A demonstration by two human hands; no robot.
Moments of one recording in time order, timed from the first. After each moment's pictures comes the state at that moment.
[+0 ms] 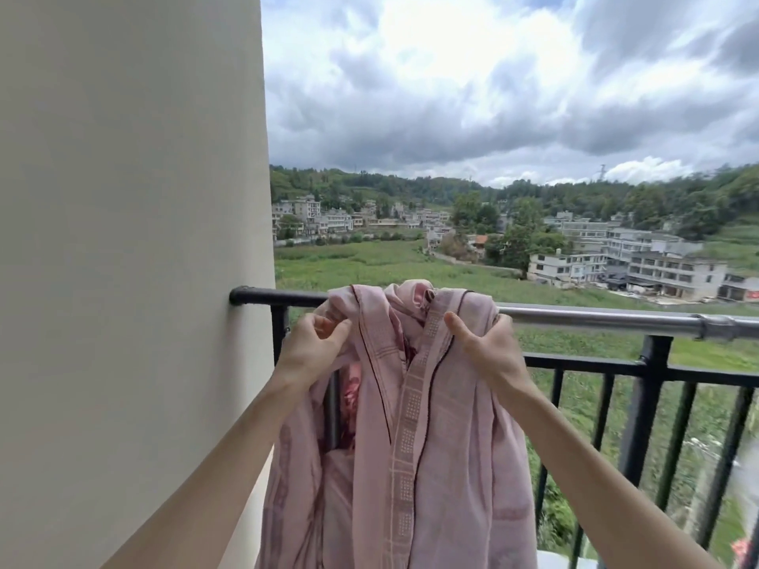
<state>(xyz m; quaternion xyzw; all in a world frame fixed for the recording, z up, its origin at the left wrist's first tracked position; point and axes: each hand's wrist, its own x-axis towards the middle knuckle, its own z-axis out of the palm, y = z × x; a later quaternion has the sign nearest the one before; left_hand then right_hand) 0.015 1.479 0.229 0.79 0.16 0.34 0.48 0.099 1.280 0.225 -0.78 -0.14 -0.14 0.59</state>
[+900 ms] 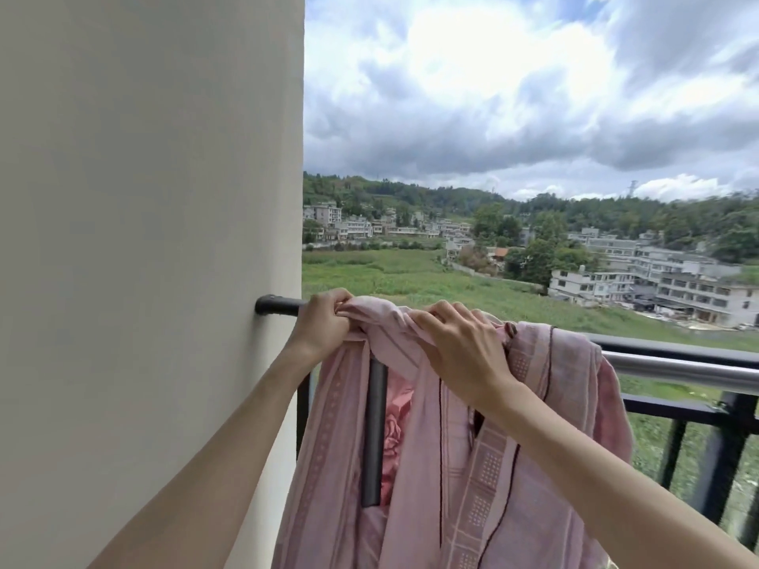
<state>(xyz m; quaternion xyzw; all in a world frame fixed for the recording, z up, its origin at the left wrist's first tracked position) 0.070 1.585 0.253 0.83 0.06 0.35 0.42 0.135 1.394 0.240 -0.75 -0.43 -0.47 0.14</state>
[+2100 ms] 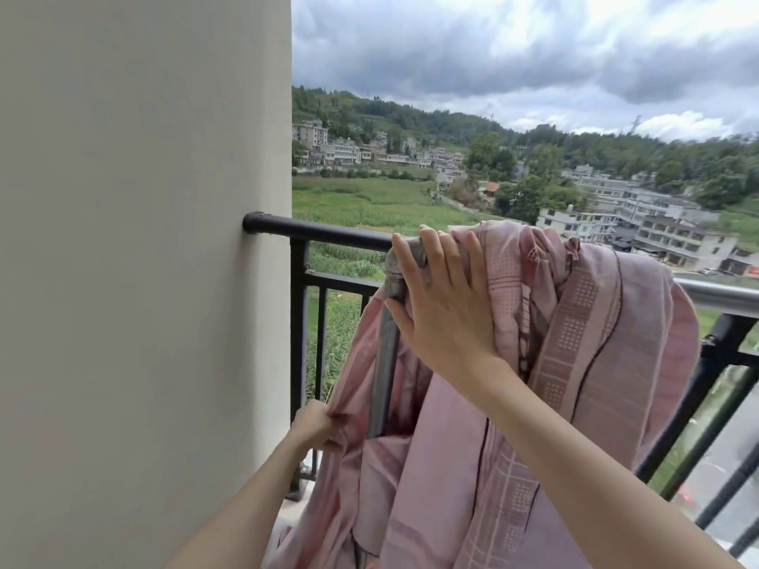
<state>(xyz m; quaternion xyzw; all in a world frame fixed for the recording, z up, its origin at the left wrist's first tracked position) 0.082 1.605 0.014 0.80 0.25 0.01 0.54 0.114 1.435 0.188 -0.81 -0.32 -0.49 -0.01</state>
